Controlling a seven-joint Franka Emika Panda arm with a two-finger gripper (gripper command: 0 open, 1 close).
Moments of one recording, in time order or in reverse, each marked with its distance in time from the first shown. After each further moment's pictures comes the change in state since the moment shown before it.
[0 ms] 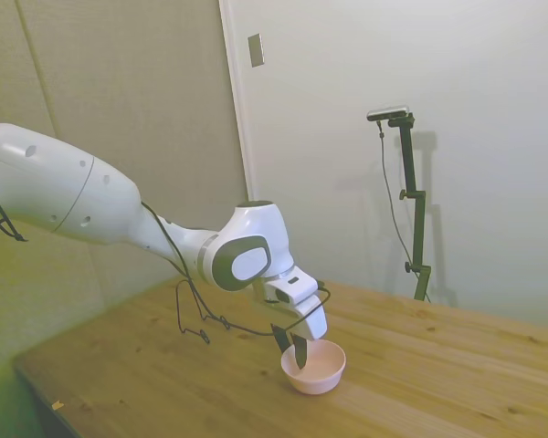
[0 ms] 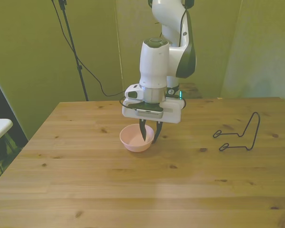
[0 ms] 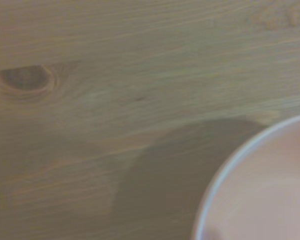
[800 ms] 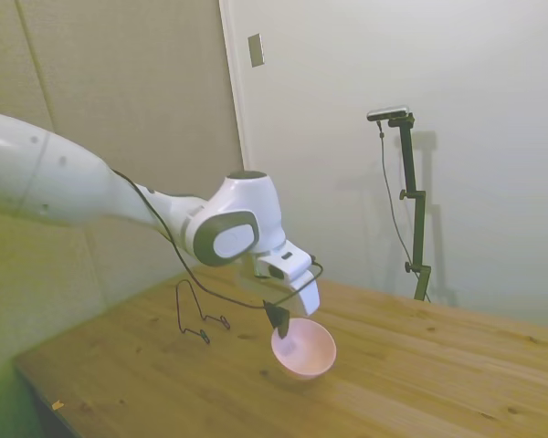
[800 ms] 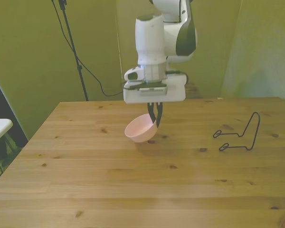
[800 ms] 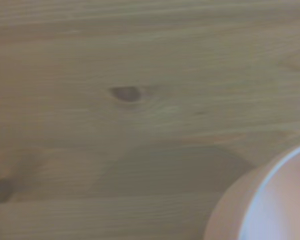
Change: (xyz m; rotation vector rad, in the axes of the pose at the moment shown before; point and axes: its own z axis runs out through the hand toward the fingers) arm -0.028 0.010 -0.106 0.200 -0.097 -0.134
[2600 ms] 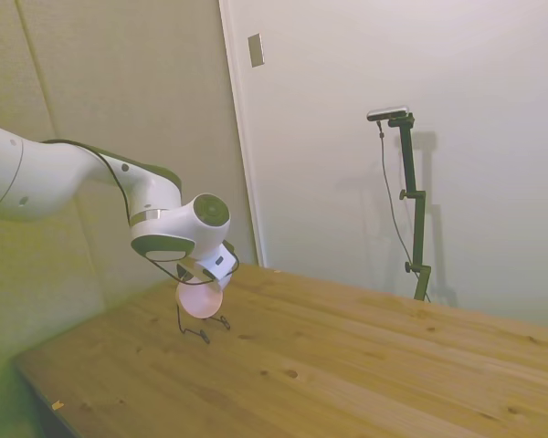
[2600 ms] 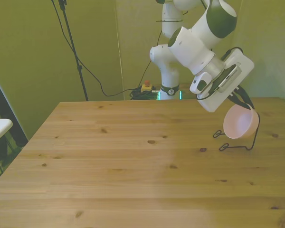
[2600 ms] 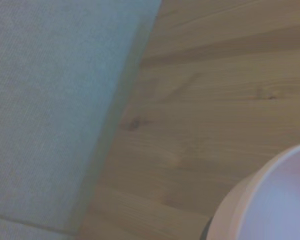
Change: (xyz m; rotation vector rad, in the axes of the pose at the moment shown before) arm -0.131 -0.117 0.064 0.642 -0.410 -0.200
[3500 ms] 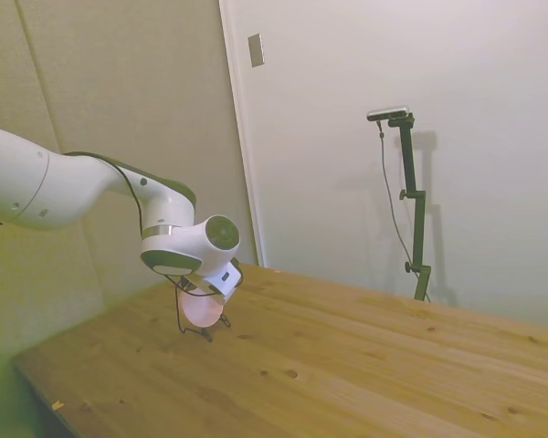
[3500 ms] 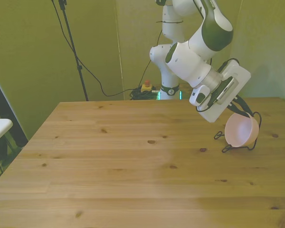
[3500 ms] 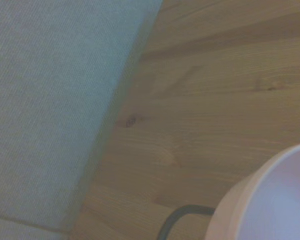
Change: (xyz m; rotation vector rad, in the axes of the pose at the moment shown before) arm 0.013 0.024 0.019 0.019 -0.026 0.009
